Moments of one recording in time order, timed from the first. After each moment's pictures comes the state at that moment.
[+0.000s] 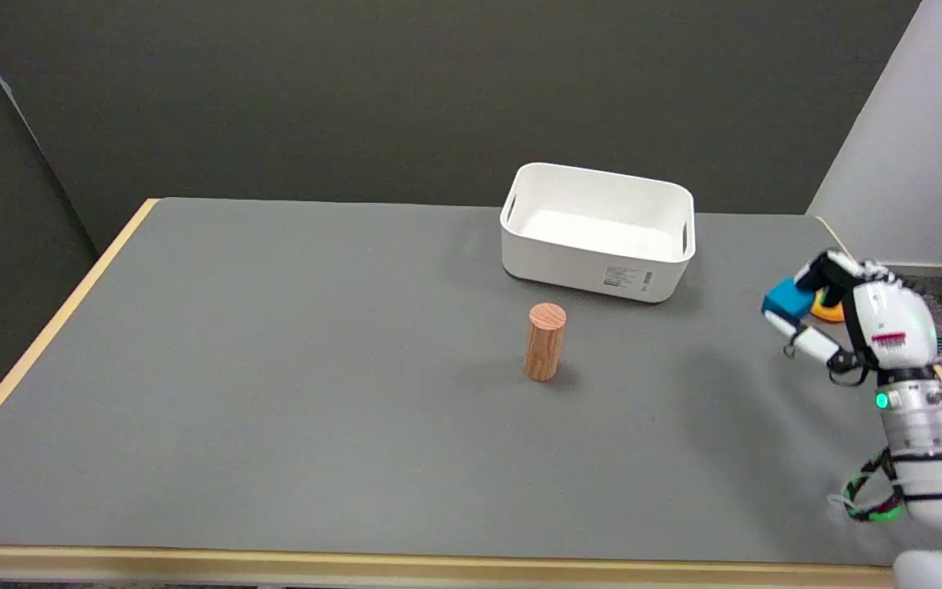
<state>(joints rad) -0.31 -0.84 -1.81 0.98 1.05 1.29 0.35</state>
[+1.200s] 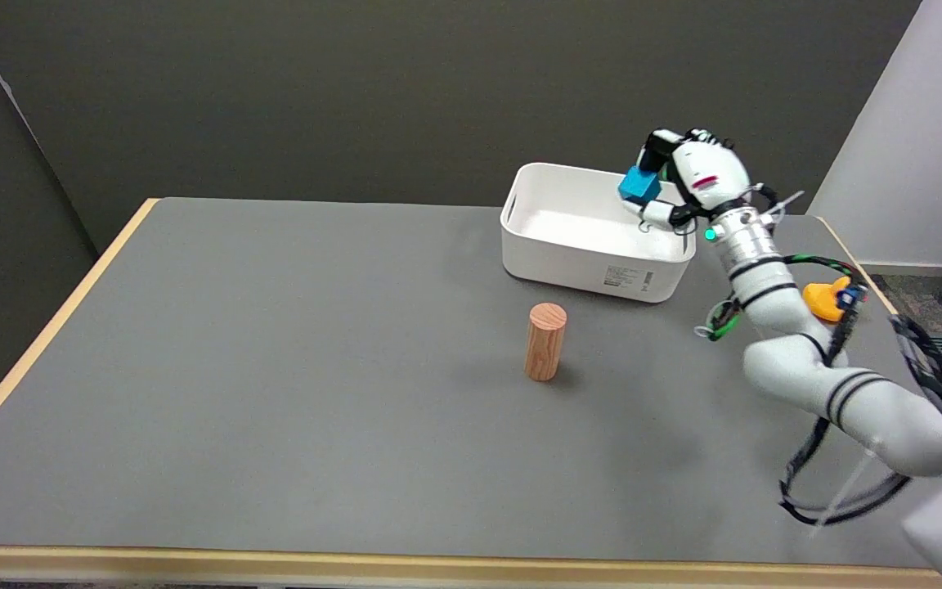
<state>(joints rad) 0.46 -0.95 -1.97 0.74 0.68 0.76 0.39</state>
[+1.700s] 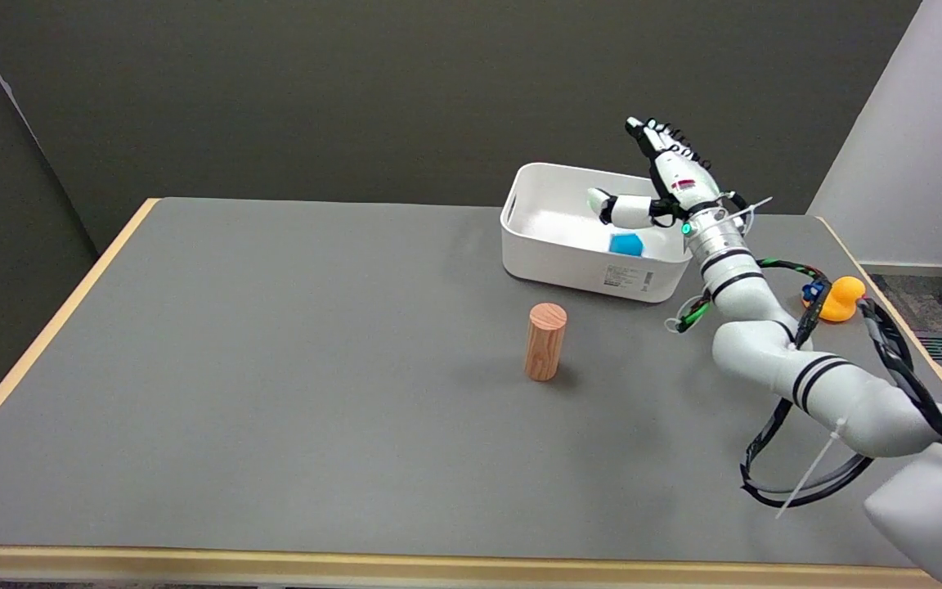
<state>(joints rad) 0.54 -1.01 -2.02 0.70 0.86 0.59 0.39</state>
